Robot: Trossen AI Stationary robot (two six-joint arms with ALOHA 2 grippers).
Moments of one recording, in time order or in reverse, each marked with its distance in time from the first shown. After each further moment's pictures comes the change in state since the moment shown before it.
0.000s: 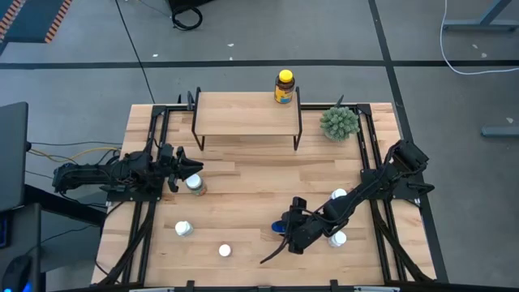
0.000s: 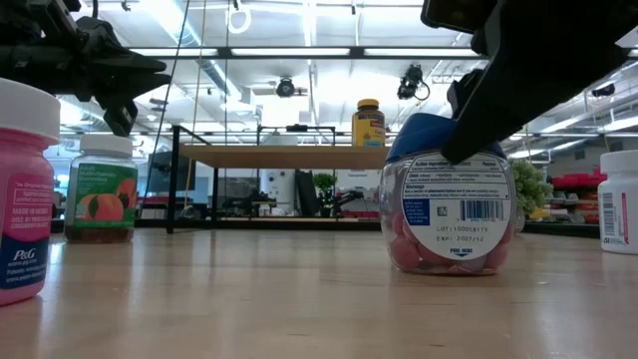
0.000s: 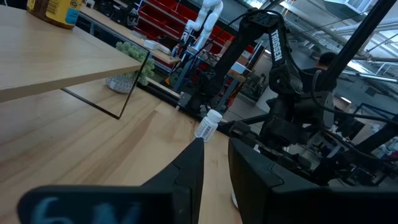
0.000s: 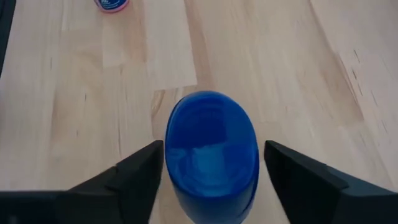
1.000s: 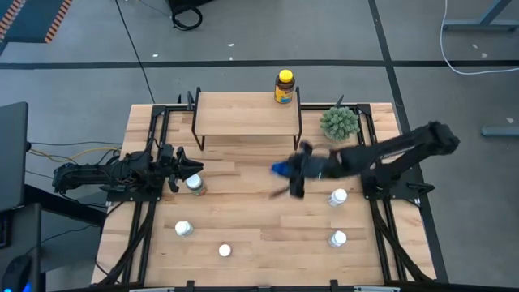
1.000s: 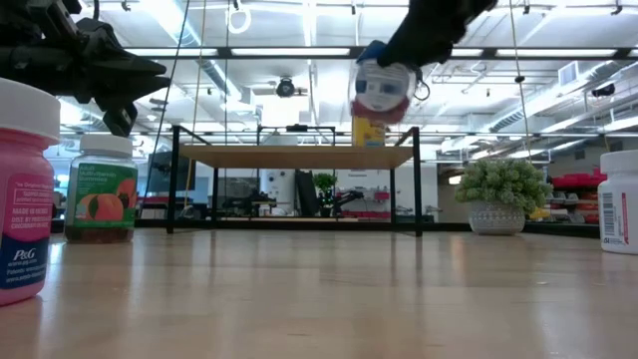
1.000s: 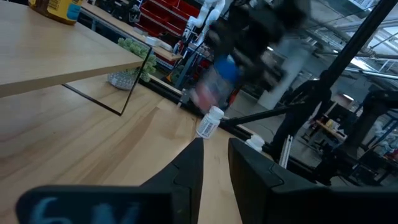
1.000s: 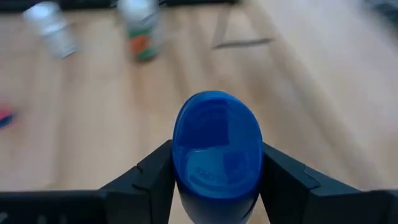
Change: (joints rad) left arm 0.000 0.000 0.000 -0.016 0.000 0.000; right arm -0.410 -0.453 0.002 -0.154 -0.005 -0.432
